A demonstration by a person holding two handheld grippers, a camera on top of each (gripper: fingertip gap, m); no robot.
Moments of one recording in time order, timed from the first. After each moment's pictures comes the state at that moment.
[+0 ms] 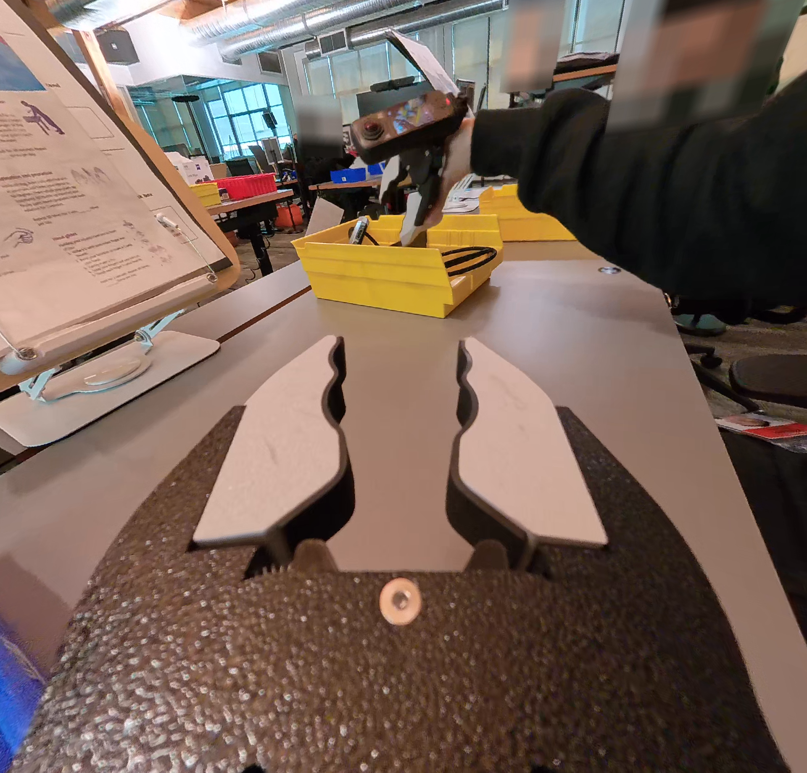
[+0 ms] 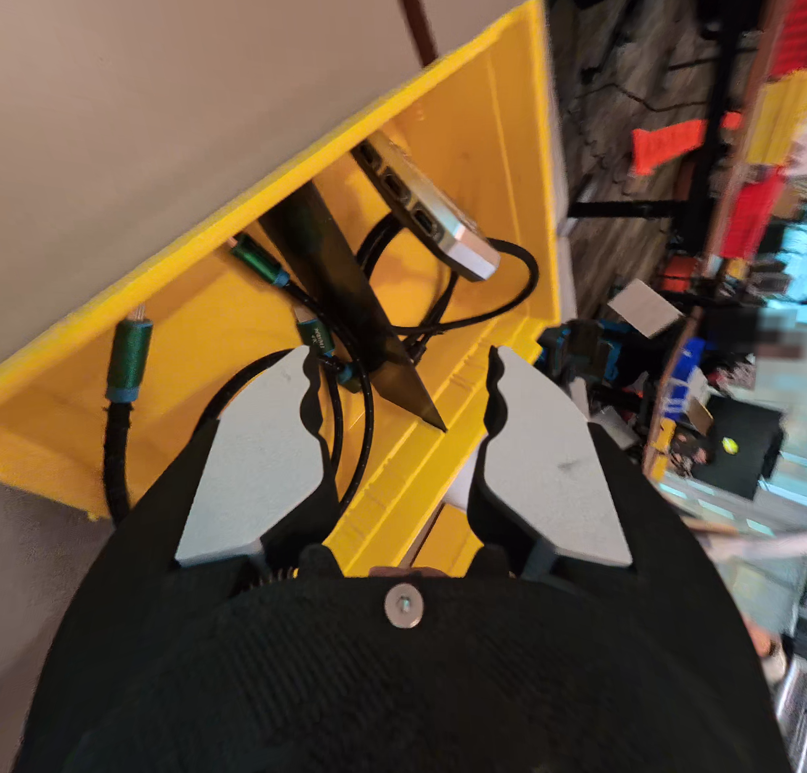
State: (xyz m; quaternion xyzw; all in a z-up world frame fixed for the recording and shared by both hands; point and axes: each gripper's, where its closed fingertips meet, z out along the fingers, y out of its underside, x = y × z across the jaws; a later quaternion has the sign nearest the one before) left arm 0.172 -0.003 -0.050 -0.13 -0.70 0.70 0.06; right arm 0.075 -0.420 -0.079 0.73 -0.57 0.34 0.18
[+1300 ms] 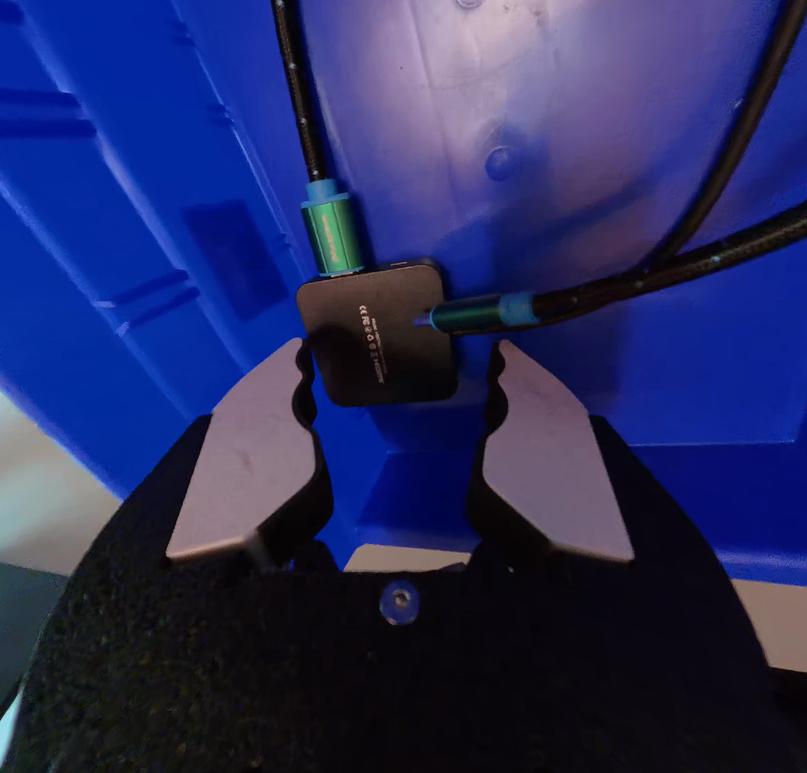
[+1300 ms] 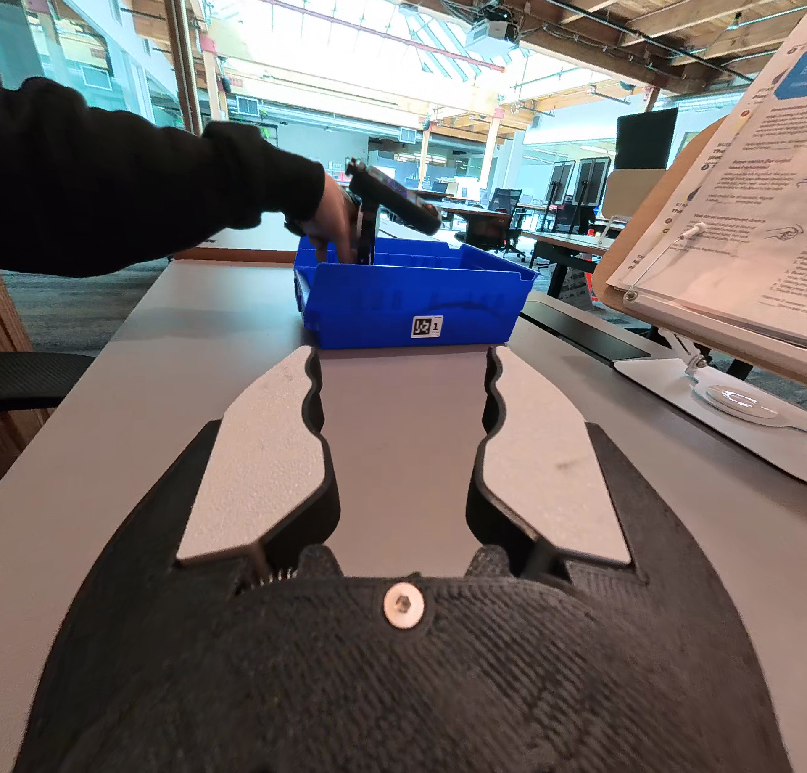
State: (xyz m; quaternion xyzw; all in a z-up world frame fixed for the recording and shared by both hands) left arm 0.447 0.150 -0.182 0.24 -0.96 -0.05 -0.12; right arm 0.135 -0.081 -0.071 0.60 -0.31 0.41 -0.61
